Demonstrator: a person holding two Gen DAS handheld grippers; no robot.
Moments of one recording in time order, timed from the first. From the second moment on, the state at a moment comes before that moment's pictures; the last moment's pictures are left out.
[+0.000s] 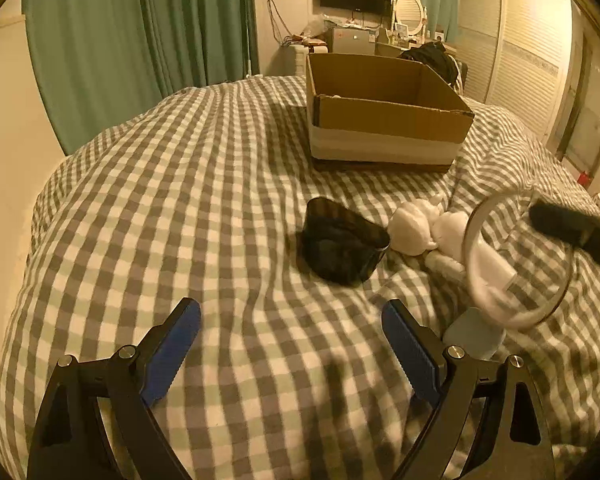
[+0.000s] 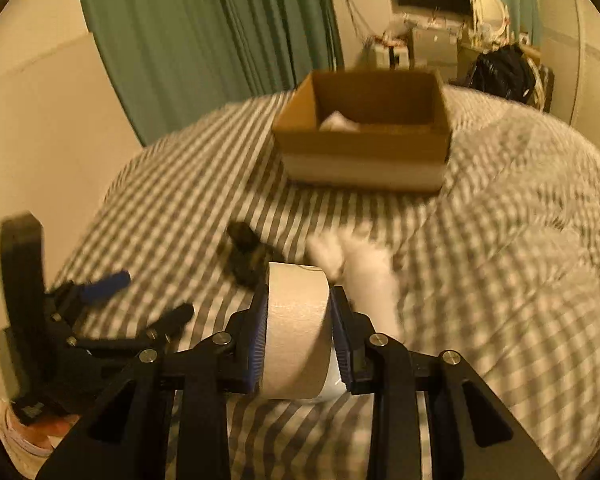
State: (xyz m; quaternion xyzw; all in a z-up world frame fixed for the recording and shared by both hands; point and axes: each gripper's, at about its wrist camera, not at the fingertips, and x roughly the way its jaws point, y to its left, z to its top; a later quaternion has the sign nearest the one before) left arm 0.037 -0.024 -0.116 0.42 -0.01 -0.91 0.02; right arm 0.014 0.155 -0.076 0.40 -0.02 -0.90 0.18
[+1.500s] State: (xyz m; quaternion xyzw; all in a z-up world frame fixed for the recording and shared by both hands) left arm -0.010 0.010 -0.107 0.45 0.01 -0.89 -0.04; right arm -0.013 0.197 -0.056 0.34 0.00 -0.93 0.14
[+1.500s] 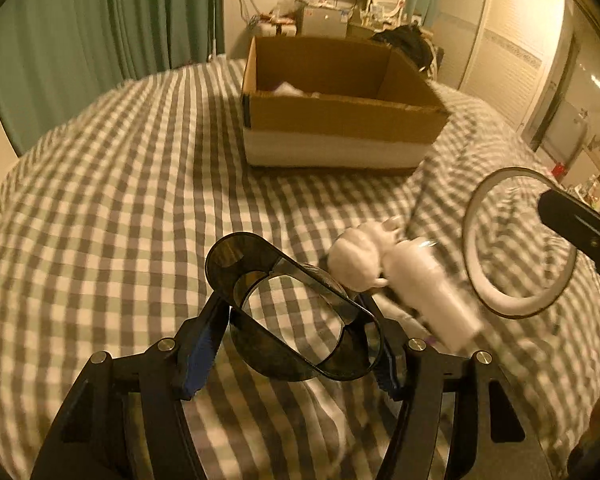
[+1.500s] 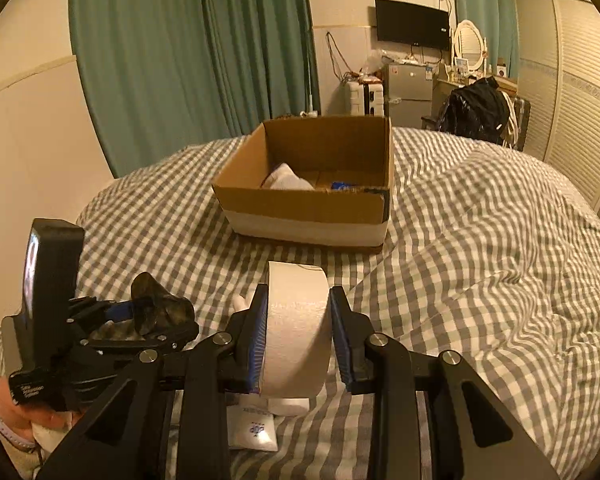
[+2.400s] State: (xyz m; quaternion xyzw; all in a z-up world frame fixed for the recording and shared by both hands) left arm -0.028 0.027 0.060 0.31 -0.02 -0.95 -0.06; right arm -0.006 0.178 0.086 0.21 0.07 -0.97 0.14
